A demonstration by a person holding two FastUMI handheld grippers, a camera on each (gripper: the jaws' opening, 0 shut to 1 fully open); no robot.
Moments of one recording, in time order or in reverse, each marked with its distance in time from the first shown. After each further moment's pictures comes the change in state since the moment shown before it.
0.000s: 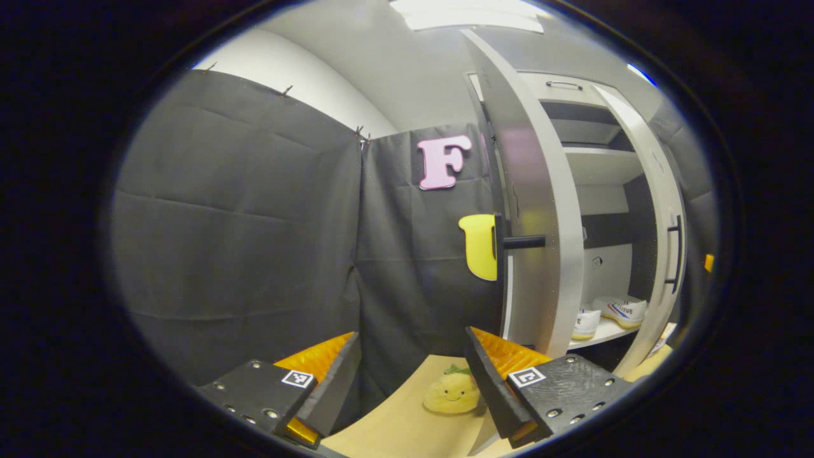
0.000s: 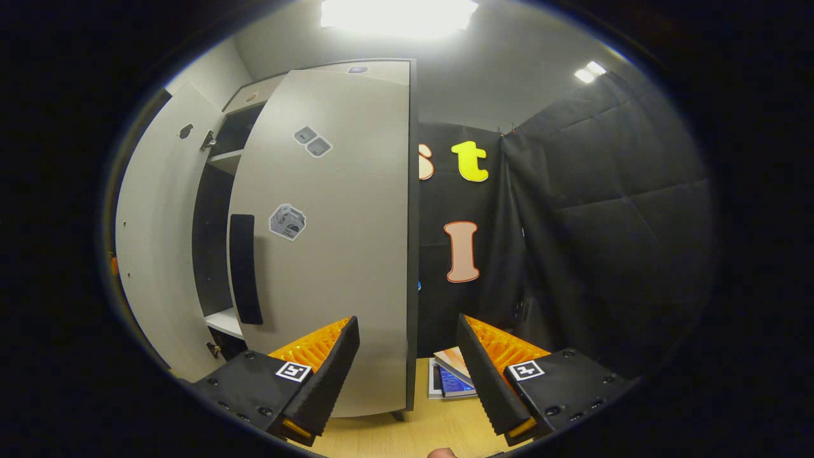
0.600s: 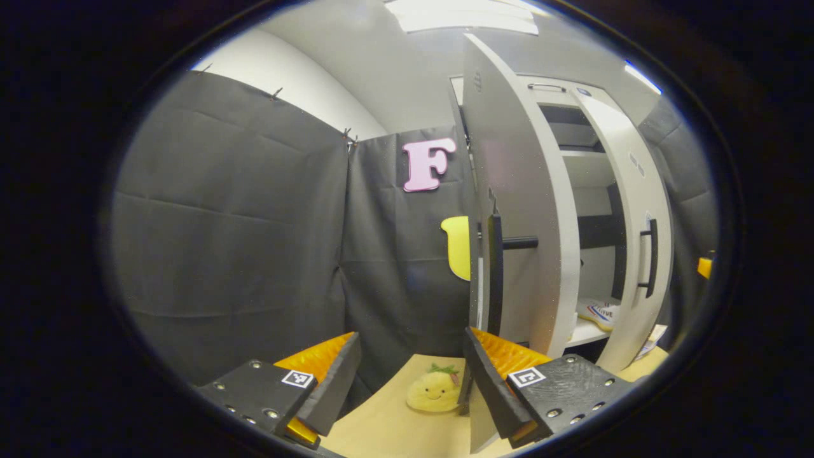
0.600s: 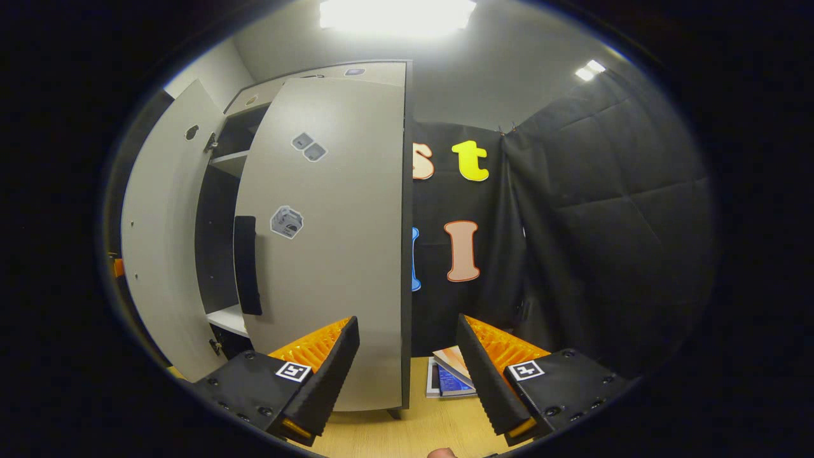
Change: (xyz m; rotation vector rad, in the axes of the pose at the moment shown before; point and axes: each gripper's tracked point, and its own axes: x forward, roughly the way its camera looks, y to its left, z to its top) left arm -0.006 -0.011 0.012 0.005 -0.005 -0.068; right arm -0.006 -0.012 -0.001 0.008 0.002 0.020
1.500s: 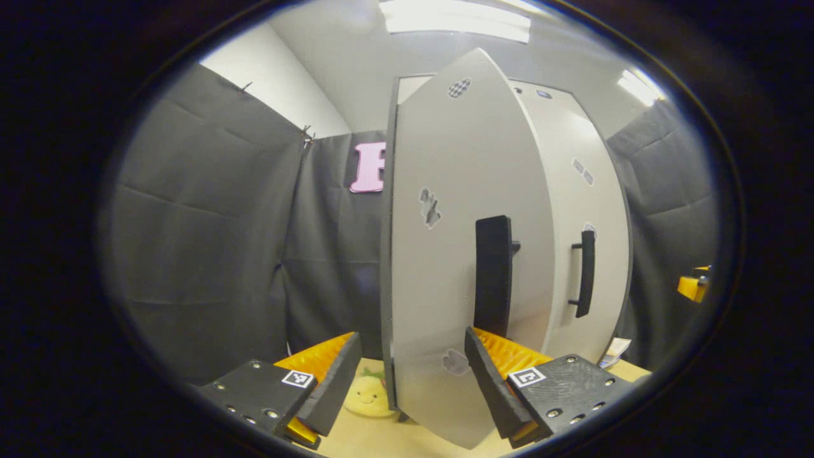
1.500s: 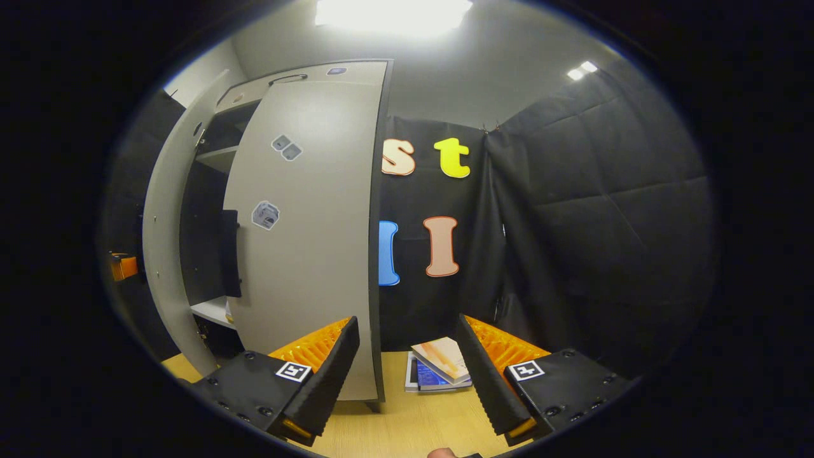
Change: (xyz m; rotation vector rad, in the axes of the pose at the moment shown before) left arm -0.001 -0.060 0.002 -0.056 -0.019 -0.223; right arm -0.019 -0.045 -0.013 -0.007 0.027 -0.084
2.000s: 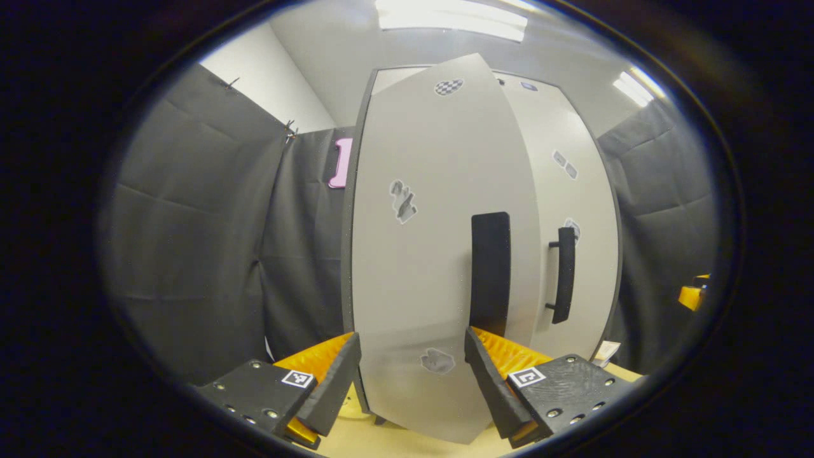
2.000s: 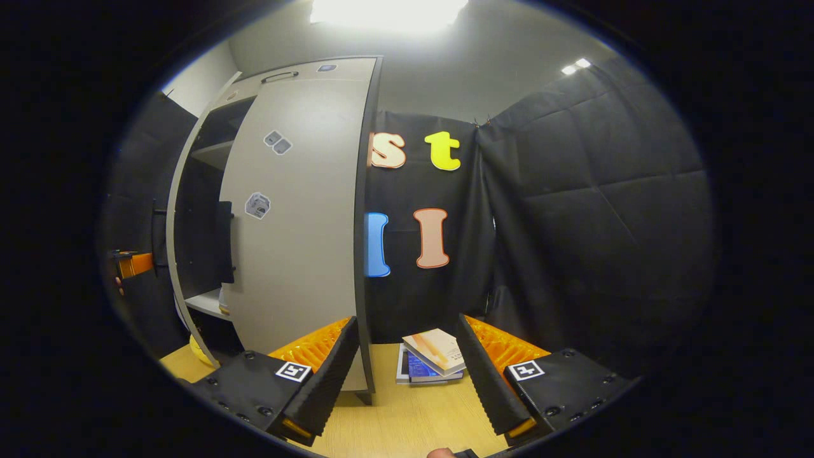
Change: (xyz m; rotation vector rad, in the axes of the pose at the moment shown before) left arm 0.002 -0.014 -0.004 -0.009 0.016 -0.051; right arm -0.013 -0.014 -0.014 0.007 0.022 -0.010
